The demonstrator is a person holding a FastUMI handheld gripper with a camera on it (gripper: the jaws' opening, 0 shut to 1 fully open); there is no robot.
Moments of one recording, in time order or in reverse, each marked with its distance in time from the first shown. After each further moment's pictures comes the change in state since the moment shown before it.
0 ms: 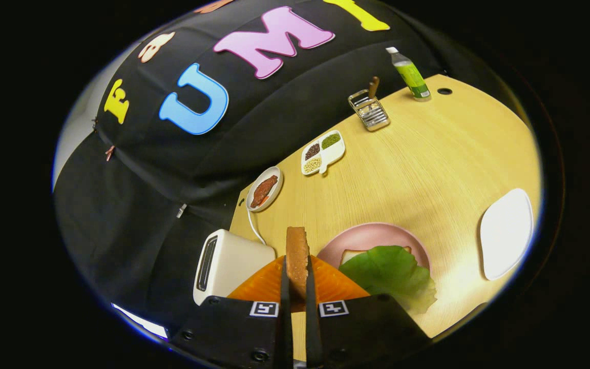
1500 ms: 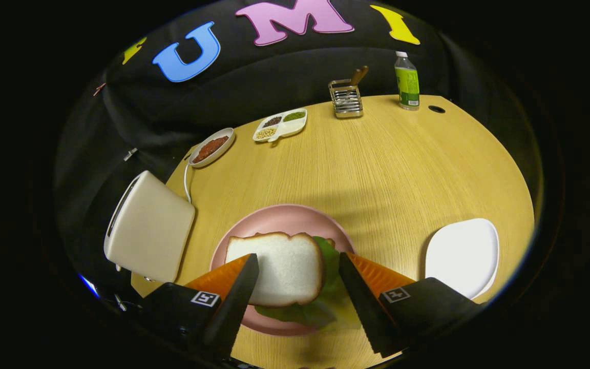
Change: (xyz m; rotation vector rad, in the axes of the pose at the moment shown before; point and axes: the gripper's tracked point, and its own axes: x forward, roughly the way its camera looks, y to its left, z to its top) arm 0.011 -0.098 -0.014 -0.373 0.070 -0.242
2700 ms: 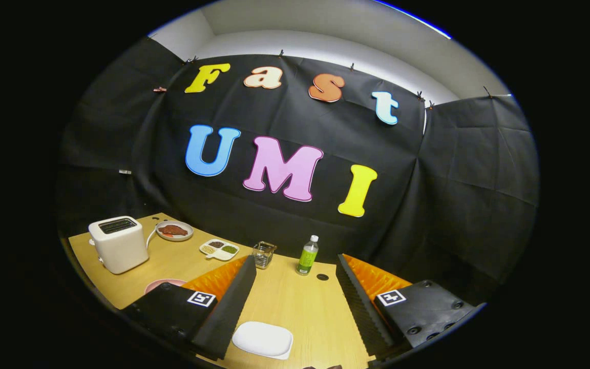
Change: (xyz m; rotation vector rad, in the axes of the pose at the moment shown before) arm -0.327 -0.079 0.152 -0.485 -0.760 -0.253
